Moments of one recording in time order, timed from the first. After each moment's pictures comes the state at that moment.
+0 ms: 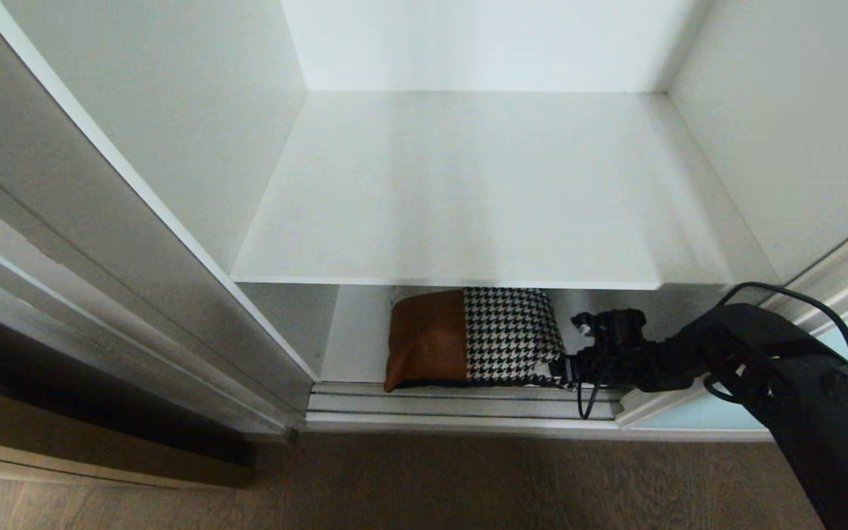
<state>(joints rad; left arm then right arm) 0.01 0.00 0.00 0.00 0.00 0.01 0.10 2.74 -1.71 -0.35 0.36 0.10</state>
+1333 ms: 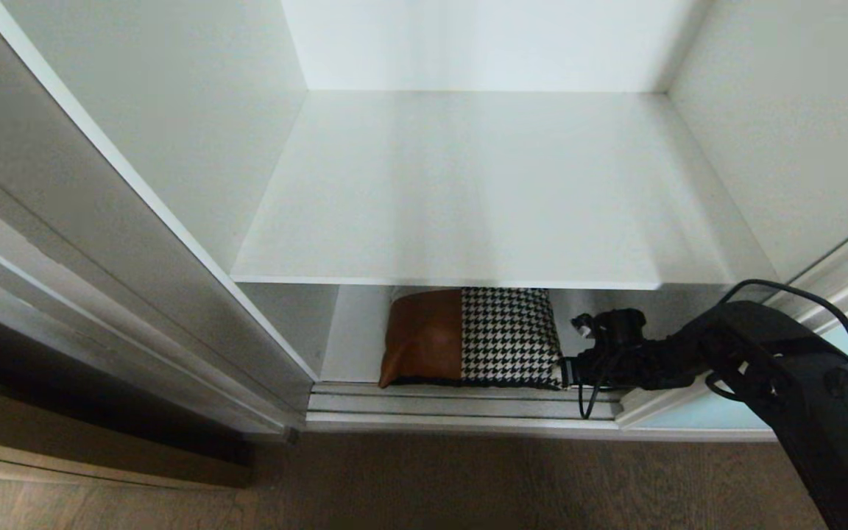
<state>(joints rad) 0.01 0.00 0.00 0.00 0.00 0.01 0.10 2.72 -1.69 -0.30 0.35 0.10</state>
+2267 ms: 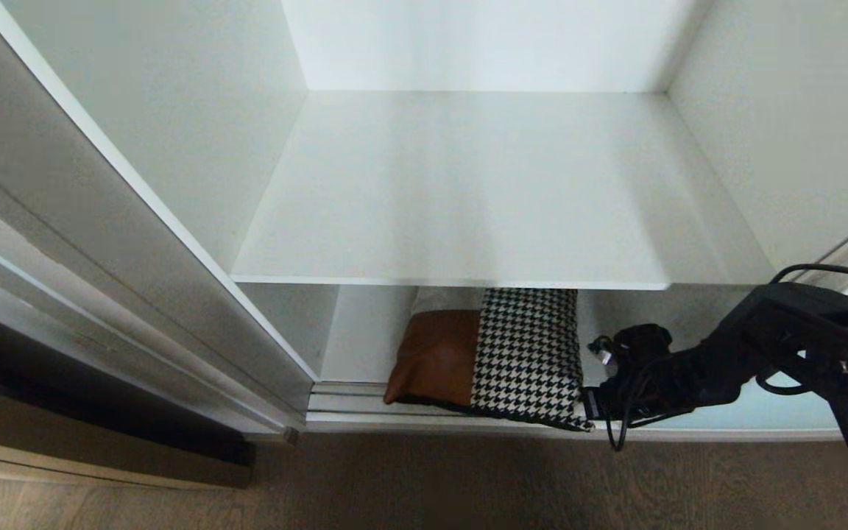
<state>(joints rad) 0.01 0.00 0.00 0.00 0.00 0.00 0.09 2.49 -1.26 -0.27 0.33 0.09</state>
